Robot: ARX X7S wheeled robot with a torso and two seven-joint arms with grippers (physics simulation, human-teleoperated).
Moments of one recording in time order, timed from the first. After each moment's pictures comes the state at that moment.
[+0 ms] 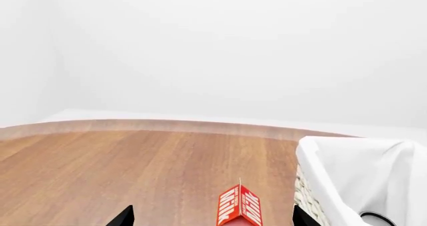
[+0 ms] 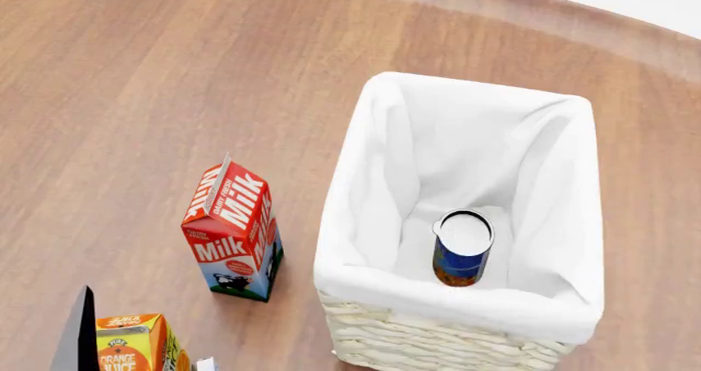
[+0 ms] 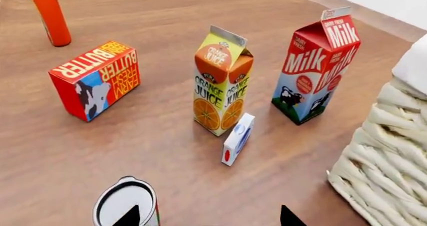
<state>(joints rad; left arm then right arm) -0.09 -0.78 0.45 0.96 -0.64 -0.33 -0.84 0.46 0.90 -1.55 -0.59 0.45 0.07 0.63</state>
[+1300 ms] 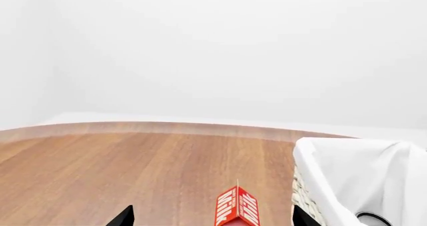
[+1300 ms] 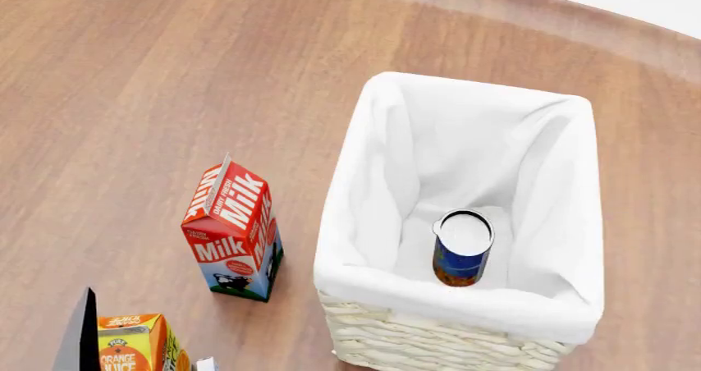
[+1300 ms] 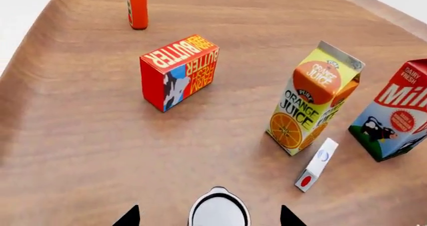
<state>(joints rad) -0.09 -0.79 0.47 0.96 -0.63 -0.32 -0.85 0.49 0.66 -1.68 -0.66 0.33 0.42 0.66</state>
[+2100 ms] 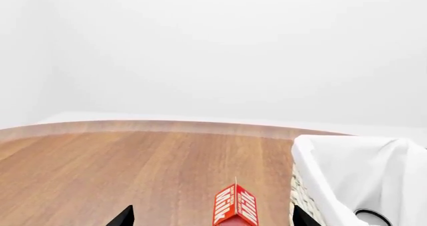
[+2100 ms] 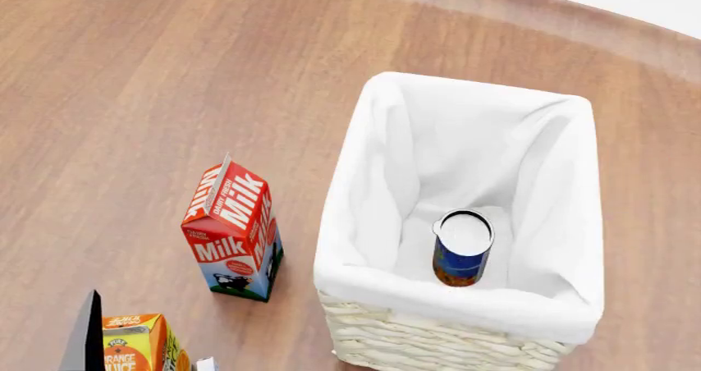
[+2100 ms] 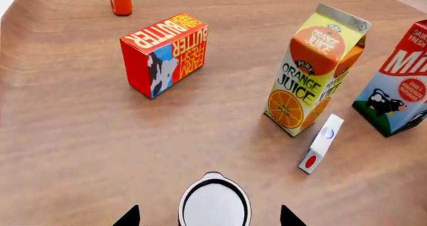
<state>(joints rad) -0.10 -0.79 0.48 0.96 -0.63 -0.32 -0.85 0.45 0.62 -1.64 -0.45 0.36 0.26 0.62</state>
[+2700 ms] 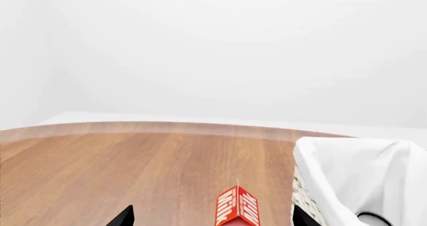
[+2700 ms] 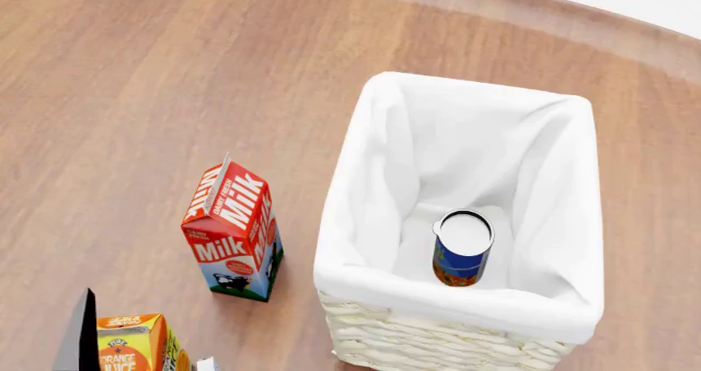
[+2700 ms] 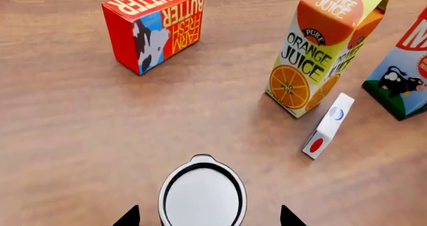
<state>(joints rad) -0.10 -0.80 0.48 0.96 -0.64 -0.31 -0.86 0.46 0.56 -1.61 -0.29 0.40 0.23 0.55</state>
